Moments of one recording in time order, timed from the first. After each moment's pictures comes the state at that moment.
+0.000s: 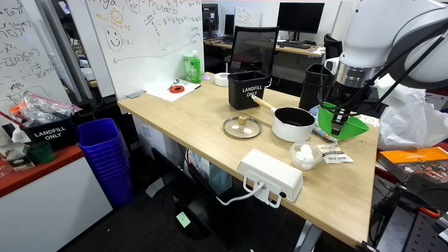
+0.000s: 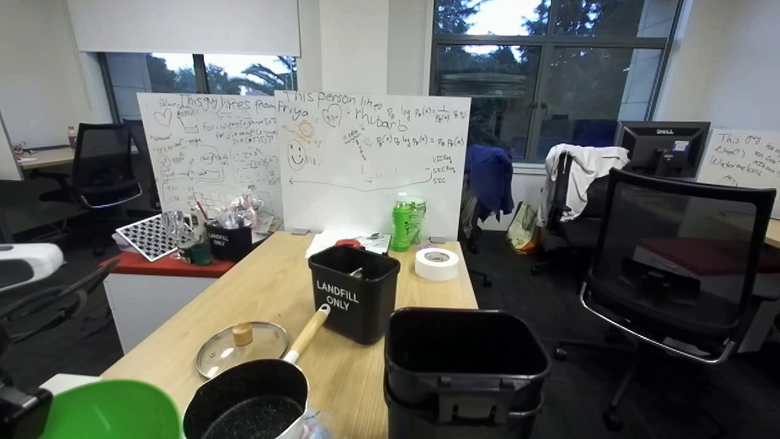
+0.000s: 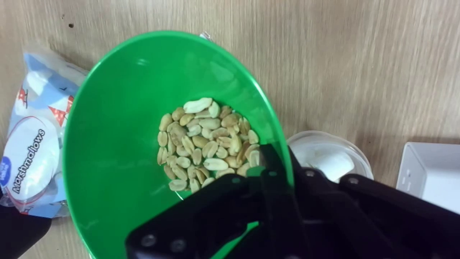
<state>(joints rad) 0.00 -0.16 -0.03 -2.72 -0.36 2.55 0.02</state>
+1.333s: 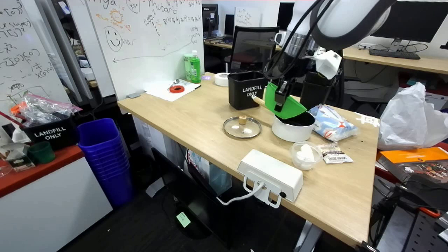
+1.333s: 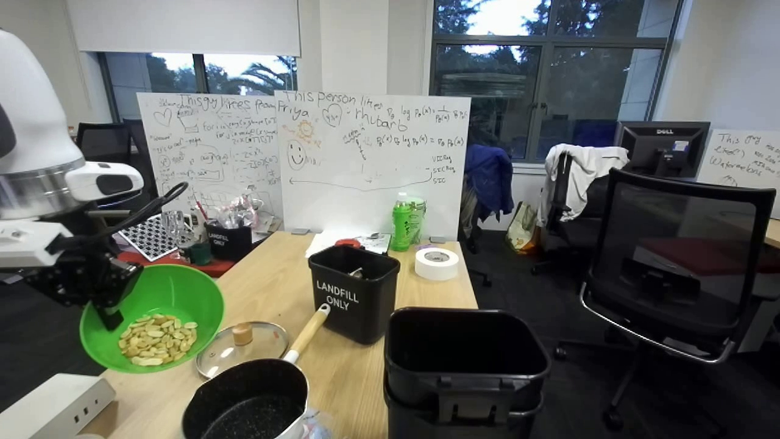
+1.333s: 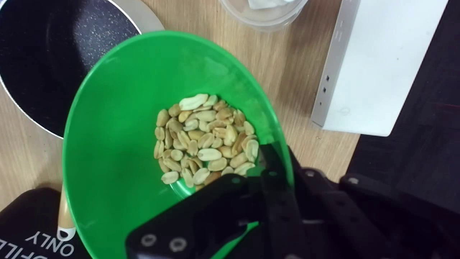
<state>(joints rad) 0.07 0.08 0.03 -2.32 -0.04 2.55 -0.23</state>
